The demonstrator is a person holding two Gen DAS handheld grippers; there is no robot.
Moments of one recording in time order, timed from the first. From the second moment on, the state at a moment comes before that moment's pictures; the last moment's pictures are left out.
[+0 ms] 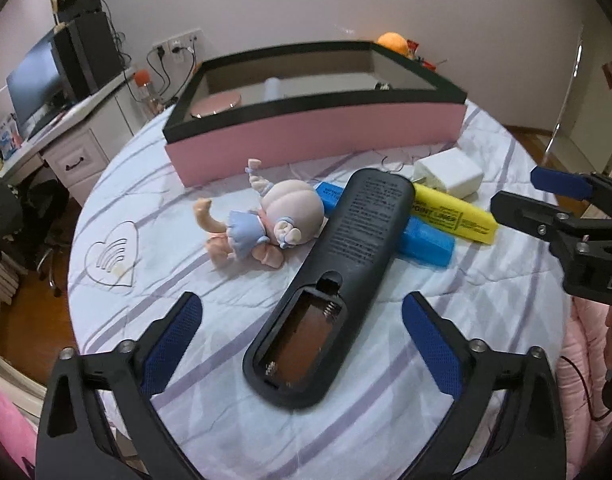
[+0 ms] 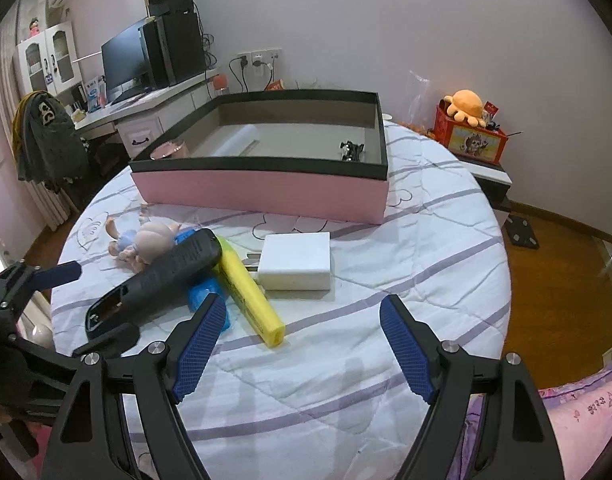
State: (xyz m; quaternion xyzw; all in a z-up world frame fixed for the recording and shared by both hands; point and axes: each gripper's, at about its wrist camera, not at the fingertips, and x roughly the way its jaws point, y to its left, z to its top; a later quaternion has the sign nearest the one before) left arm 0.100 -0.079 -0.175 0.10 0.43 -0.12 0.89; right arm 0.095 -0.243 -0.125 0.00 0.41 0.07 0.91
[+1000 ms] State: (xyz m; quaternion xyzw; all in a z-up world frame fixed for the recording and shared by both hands) left arm 0.090 -0.072 -0.164 0.04 0.43 -0.18 0.88; right arm 0.099 -0.236 -0.120 0.00 0.40 0.09 0.91
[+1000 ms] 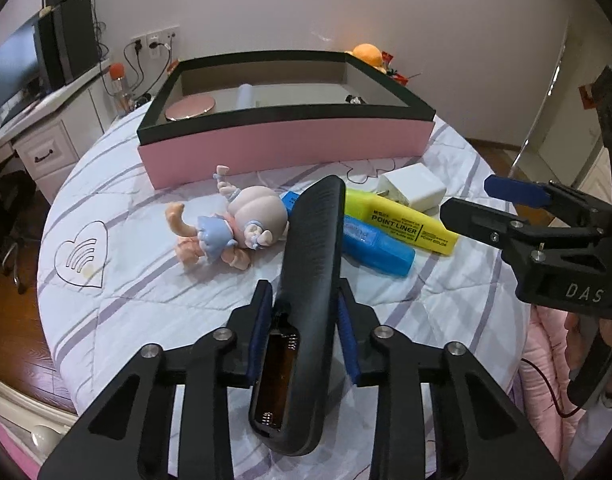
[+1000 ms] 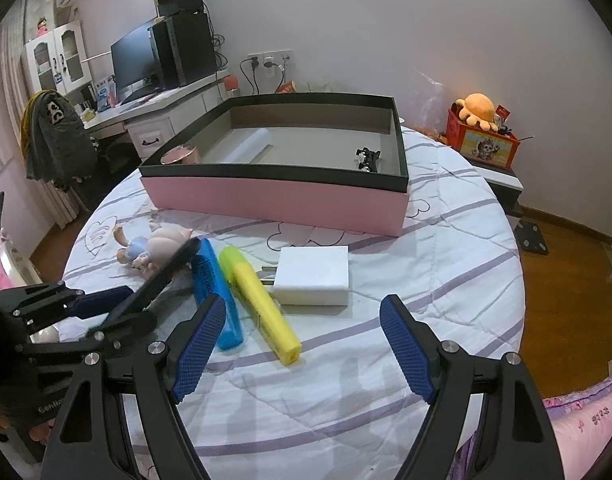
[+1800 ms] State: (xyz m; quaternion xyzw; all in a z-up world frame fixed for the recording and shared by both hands) left arm 0.094 -0.070 -0.147 0.04 0.41 -0.18 0.90; right arm 0.097 -0.234 -0.113 0.01 0.39 0.09 0.91
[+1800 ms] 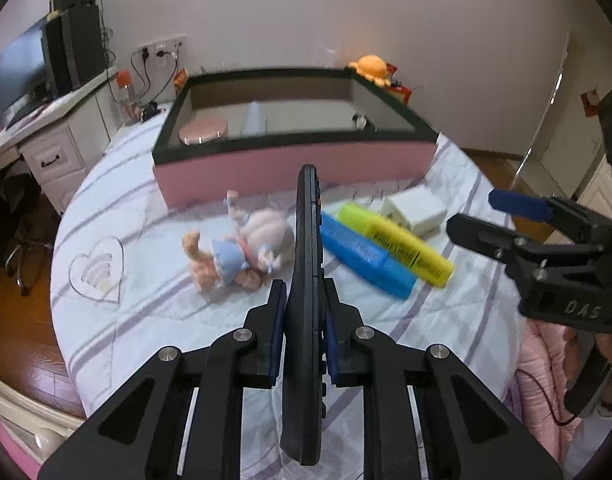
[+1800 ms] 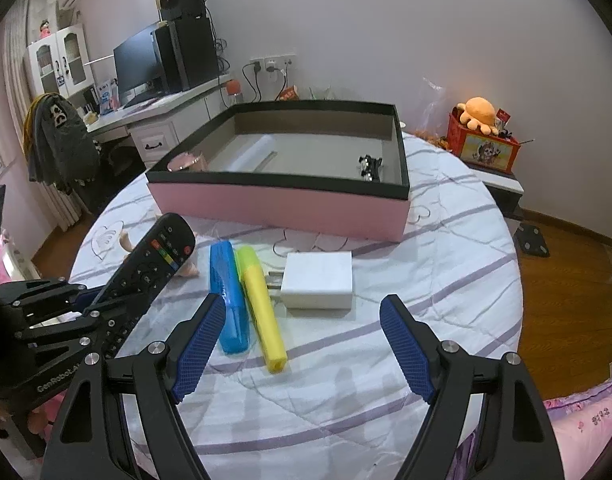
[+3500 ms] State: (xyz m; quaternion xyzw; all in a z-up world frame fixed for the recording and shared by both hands) left arm 0.305 -0.122 -0.162 -0.04 0.47 -0.12 0.87; right arm 0.276 -0.271 -0.110 0.00 0.38 0.09 0.92
